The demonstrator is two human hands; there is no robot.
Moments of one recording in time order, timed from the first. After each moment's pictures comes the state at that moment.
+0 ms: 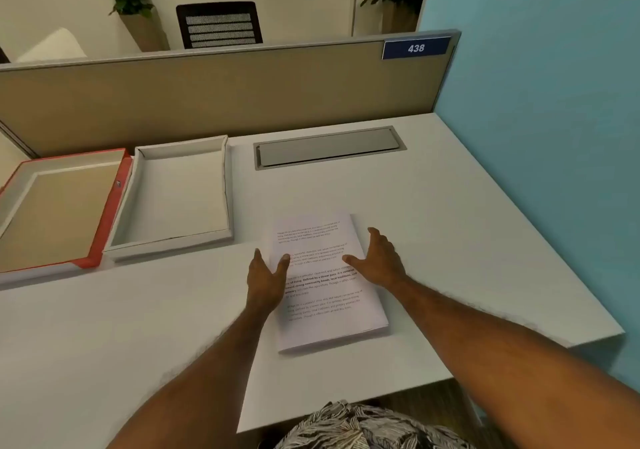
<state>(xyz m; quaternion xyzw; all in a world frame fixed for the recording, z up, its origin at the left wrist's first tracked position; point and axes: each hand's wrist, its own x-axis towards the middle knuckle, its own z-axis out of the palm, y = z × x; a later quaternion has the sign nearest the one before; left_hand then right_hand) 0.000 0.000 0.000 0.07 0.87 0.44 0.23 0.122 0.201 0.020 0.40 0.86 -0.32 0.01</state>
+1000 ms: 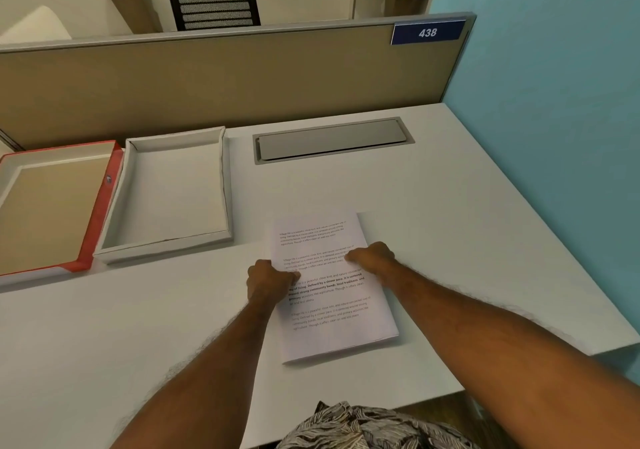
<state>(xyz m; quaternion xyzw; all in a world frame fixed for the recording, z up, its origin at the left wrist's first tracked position) -0.034 0.016 -0.014 0.01 0.88 0.37 0.31 0.082 0.207 0.011 0.55 0.69 -0.47 0.08</state>
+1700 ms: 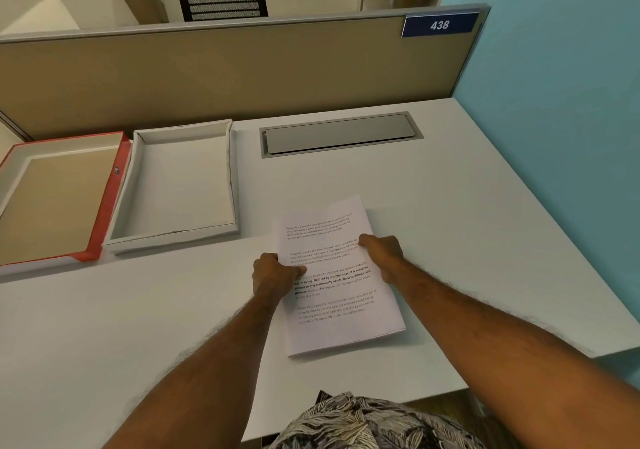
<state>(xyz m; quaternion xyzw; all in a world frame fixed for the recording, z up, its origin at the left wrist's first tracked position) -0.033 0.015 -0.011 0.00 0.87 0.39 0.31 0.078 0.207 0.008 0.56 0.57 -0.60 -0.05</state>
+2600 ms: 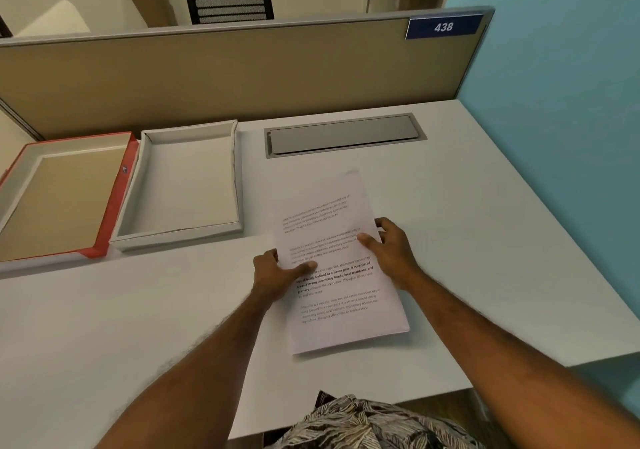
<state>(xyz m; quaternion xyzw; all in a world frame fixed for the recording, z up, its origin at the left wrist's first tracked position) -0.030 -0.006 -0.004 0.10 0.80 0.50 0.31 0.108 0.195 0.039 0.34 0.70 -0.62 -0.15</state>
